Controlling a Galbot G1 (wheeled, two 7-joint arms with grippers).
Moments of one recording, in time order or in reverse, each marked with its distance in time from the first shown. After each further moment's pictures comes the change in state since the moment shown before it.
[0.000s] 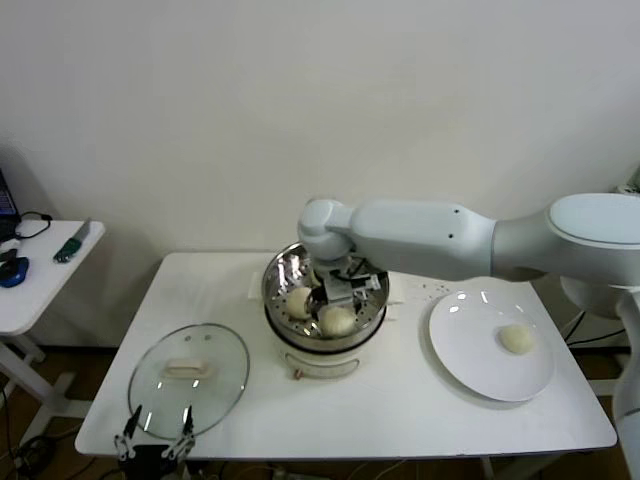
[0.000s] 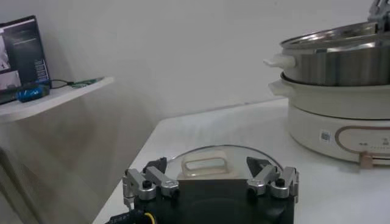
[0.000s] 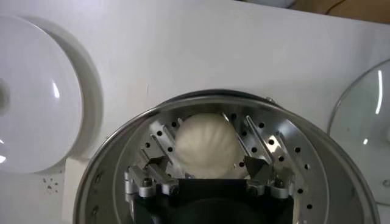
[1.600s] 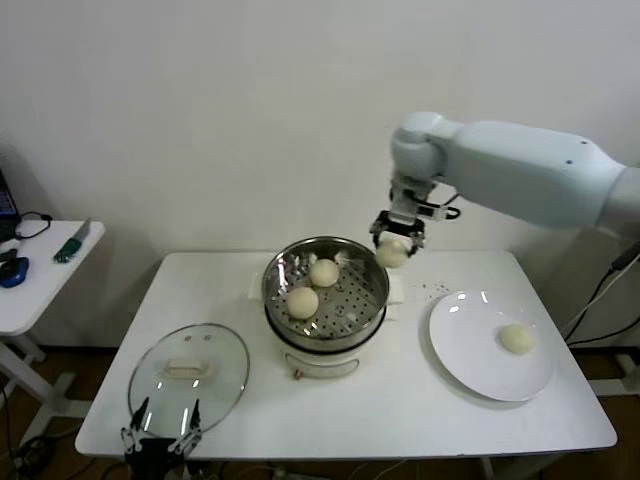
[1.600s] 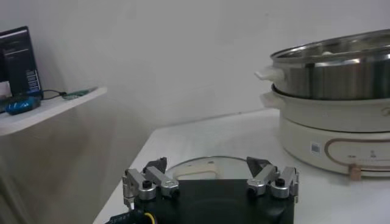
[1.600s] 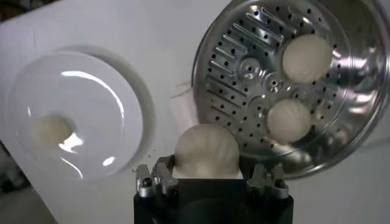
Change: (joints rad) left arm -0.003 -0.004 0.014 -0.025 0.018 0.003 0.008; right arm 0.176 -0.143 -0.034 -0.072 0.150 -0.087 -0.012
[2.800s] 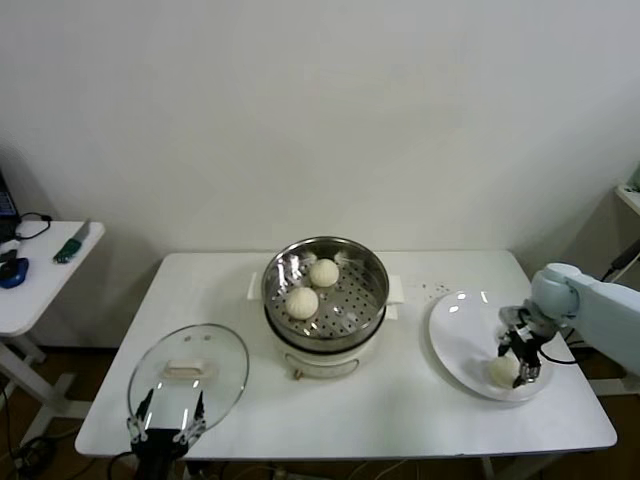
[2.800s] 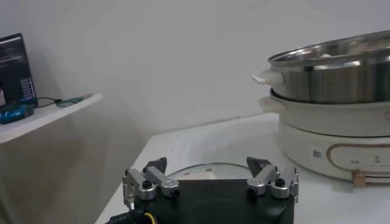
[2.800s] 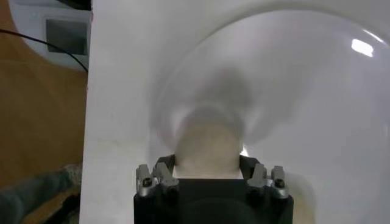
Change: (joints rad) left arm -0.048 0.009 0.018 0.020 0.020 0.005 -0.002; right arm -0.609 -0.573 0.267 -0.074 0.086 -0.611 0.060
